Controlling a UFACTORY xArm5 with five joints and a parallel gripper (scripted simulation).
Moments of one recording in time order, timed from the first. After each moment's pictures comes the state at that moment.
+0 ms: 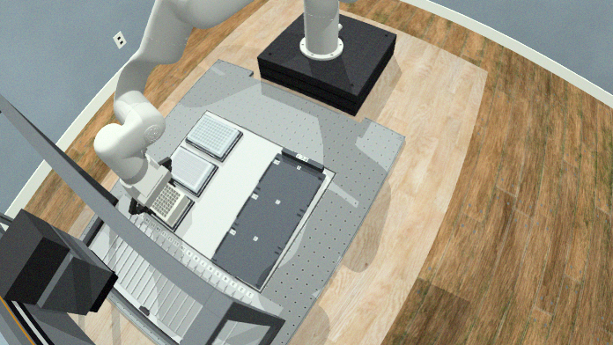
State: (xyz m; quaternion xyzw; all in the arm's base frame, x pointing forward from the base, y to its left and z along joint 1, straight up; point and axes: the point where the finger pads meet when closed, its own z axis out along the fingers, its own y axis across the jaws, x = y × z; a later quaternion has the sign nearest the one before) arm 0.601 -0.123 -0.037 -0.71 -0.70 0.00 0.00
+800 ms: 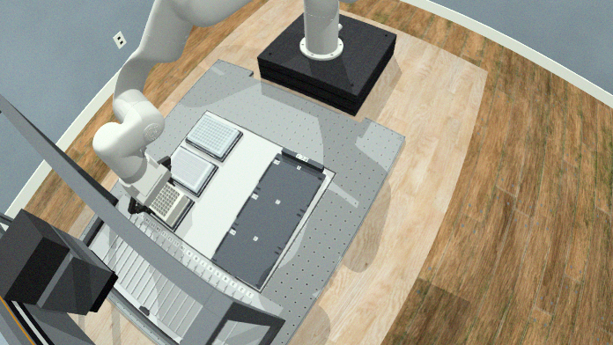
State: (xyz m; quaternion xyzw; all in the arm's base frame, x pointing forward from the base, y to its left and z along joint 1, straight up) arm 0.601 -0.123 -0.033 -0.71 -0.70 0.00 0.00
